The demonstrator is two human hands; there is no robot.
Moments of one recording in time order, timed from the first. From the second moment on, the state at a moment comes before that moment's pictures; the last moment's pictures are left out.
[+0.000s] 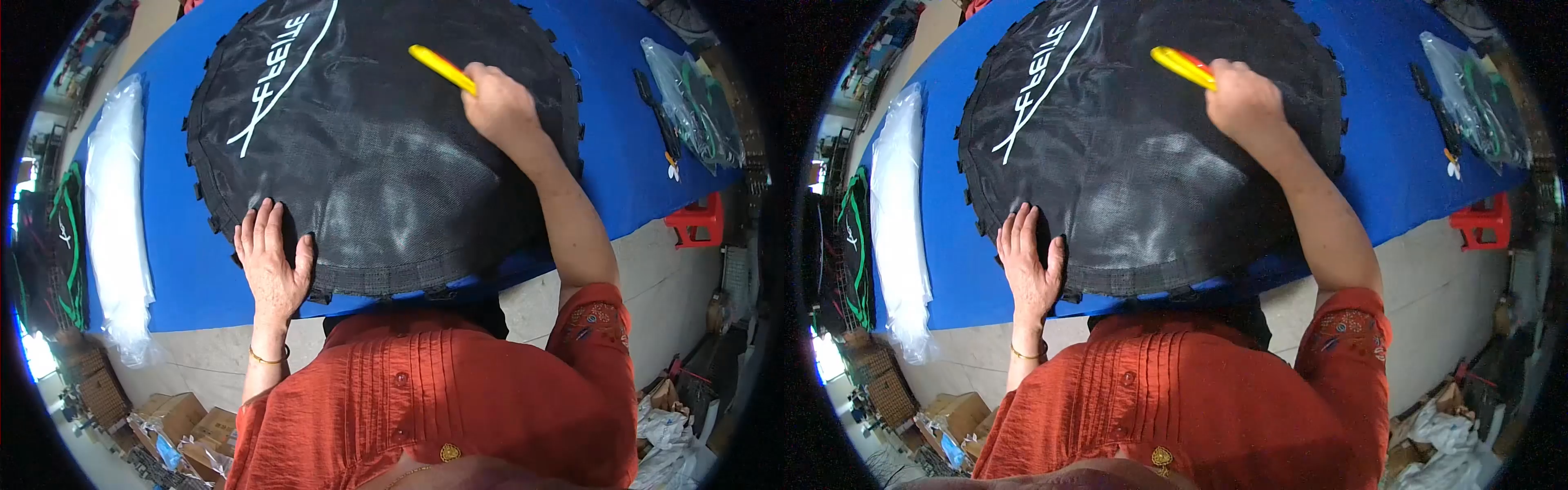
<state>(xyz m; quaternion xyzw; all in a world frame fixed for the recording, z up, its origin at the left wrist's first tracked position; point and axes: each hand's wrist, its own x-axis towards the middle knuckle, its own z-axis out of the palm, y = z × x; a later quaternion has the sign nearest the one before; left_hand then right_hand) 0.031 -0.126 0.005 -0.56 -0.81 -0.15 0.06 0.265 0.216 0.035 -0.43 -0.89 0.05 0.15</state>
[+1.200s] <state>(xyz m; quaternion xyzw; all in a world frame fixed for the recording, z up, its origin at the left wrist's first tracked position) 0.028 -0.124 0.003 -0.57 -0.81 -0.15 0.06 0.327 0.221 0.073 -0.55 -0.77 0.30 0.10</state>
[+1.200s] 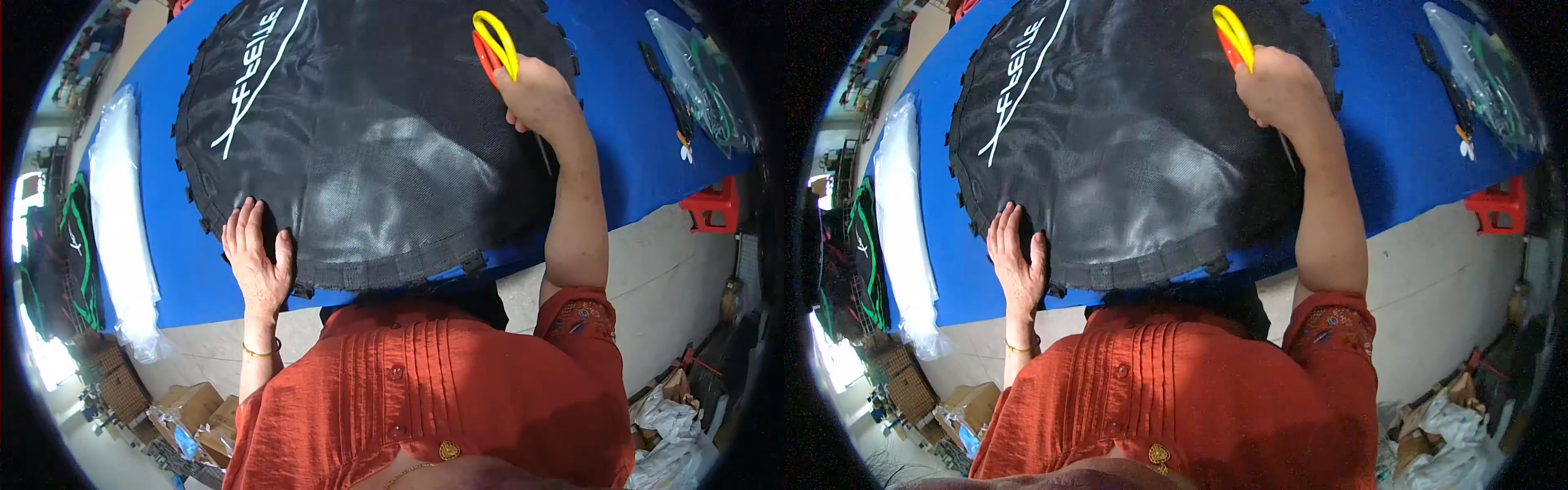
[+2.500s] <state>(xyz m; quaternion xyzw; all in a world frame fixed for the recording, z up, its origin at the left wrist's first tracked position) 0.046 -0.154 0.040 -0.72 -0.70 -0.06 -0.01 0.360 0.090 0.075 -0.42 -0.88 0.22 0.06</state>
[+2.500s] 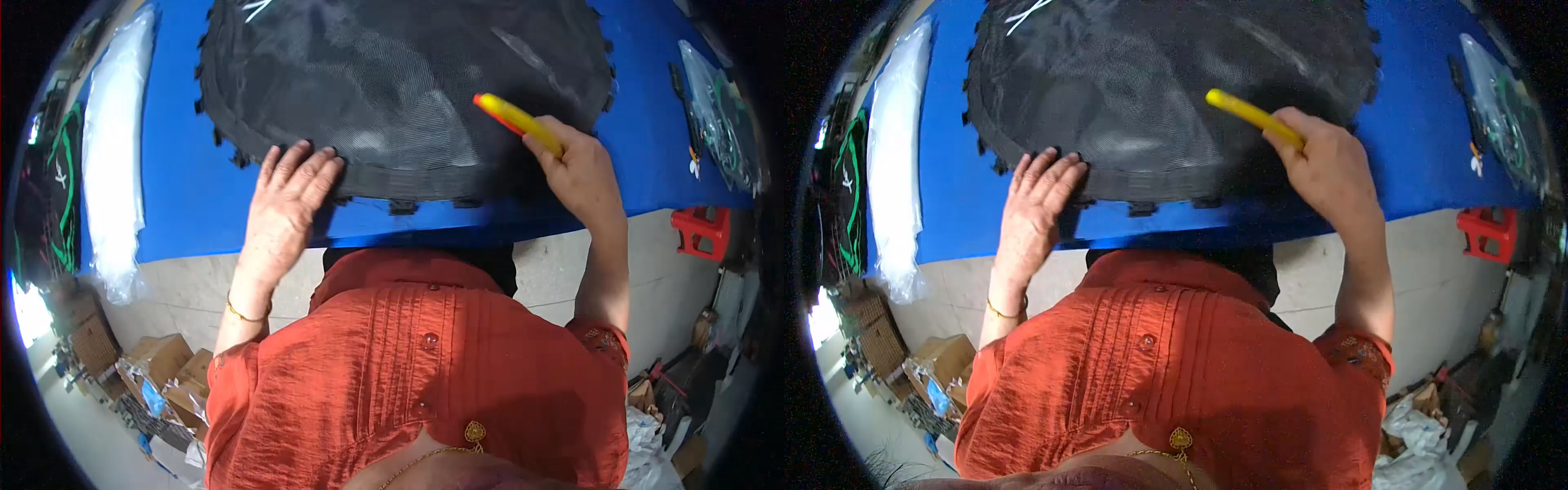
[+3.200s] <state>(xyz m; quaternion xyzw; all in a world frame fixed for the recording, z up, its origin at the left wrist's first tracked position) 0.120 -0.125 -0.007 -0.73 -0.60 -0.31 0.01 0.301 0.044 0.049 -0.19 -0.94 0.24 0.17</state>
